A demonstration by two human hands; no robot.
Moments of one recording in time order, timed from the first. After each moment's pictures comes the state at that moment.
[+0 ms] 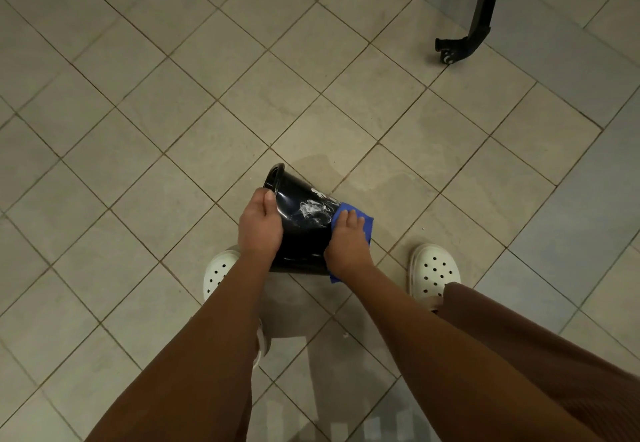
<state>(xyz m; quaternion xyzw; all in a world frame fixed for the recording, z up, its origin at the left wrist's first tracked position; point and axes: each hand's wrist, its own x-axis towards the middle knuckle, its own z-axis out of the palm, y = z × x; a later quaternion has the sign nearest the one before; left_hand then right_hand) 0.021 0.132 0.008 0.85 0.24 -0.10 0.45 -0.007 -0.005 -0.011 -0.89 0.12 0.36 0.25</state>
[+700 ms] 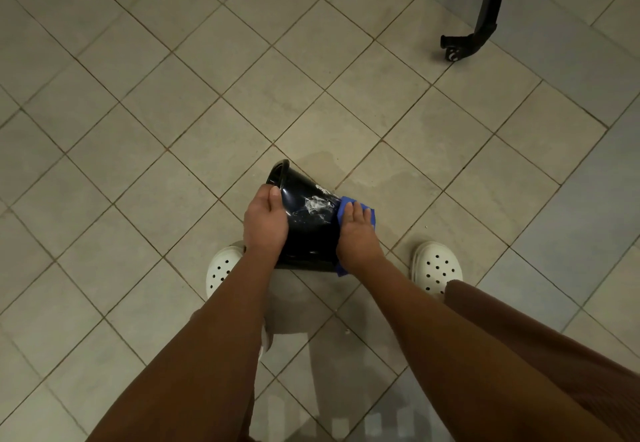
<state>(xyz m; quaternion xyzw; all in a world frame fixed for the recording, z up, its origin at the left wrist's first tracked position) 0.019 0.130 0.010 0.84 0.26 -0.10 0.47 -0.005 -0.015 -0.018 -0.90 0.08 0.38 0.21</state>
